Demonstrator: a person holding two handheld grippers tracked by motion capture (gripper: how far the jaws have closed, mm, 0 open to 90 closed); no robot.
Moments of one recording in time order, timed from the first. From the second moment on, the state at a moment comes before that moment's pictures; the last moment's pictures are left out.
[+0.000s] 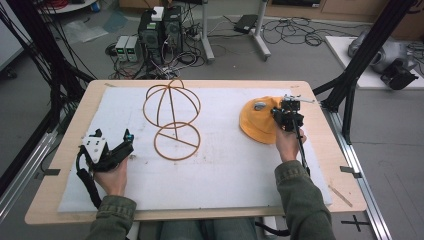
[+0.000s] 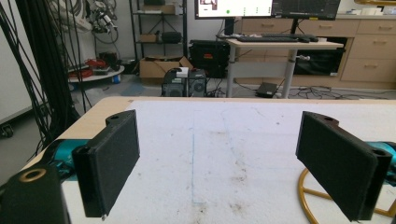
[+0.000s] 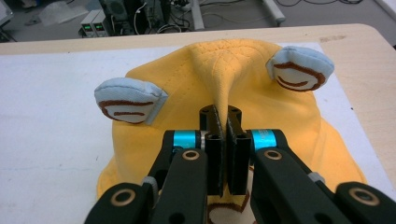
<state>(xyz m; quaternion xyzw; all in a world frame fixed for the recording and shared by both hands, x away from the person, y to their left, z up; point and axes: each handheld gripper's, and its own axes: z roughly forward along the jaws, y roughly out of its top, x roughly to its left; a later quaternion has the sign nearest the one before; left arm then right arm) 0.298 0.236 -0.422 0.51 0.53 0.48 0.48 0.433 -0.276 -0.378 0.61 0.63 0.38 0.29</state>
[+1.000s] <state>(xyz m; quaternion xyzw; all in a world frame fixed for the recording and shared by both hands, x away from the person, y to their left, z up) 0.299 0.236 -0.423 0.51 0.53 0.48 0.48 0.371 -0.252 -0.335 0.44 0.50 0.60 0.44</state>
